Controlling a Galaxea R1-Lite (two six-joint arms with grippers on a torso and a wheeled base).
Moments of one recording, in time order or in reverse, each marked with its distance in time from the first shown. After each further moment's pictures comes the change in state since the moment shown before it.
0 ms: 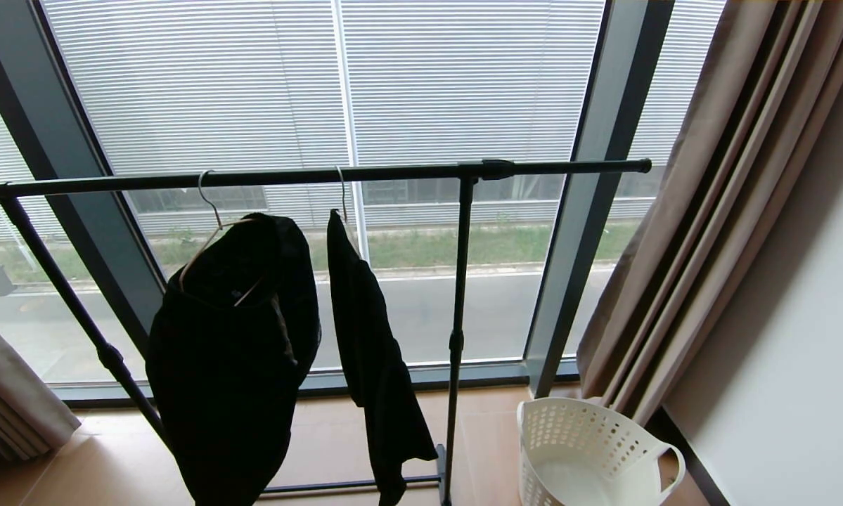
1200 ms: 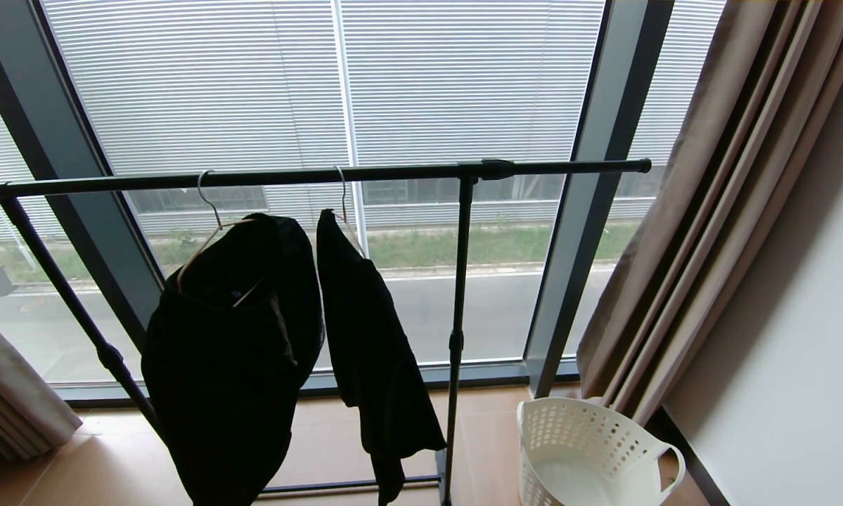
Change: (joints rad) left arm 0.000 -0.001 0.011 0.005 -0.162 0.200; right arm 0.000 0.000 0.000 0.001 0.068 -0.027
